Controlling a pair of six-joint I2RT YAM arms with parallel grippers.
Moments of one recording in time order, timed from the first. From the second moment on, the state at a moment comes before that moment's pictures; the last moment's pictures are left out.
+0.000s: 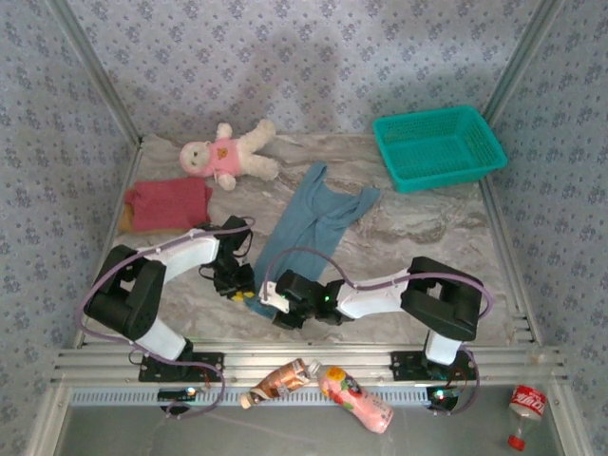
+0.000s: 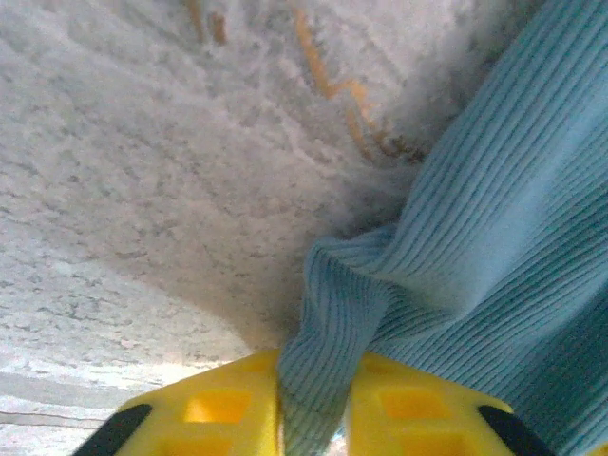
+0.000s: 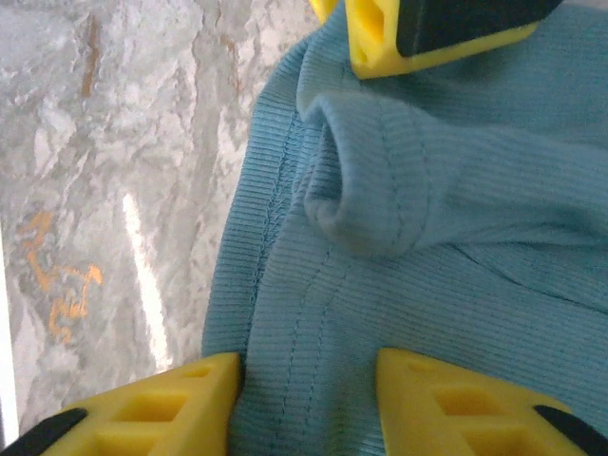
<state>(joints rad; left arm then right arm) -0.49 1.56 0.83 -0.87 0.29 -0.66 1.21 1.73 0.81 0.04 -0.02 -0.12</state>
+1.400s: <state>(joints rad) -0.46 2.25 2.00 -1.19 0.24 -0.43 0.51 1.73 1.00 -0.15 -0.60 0.06</state>
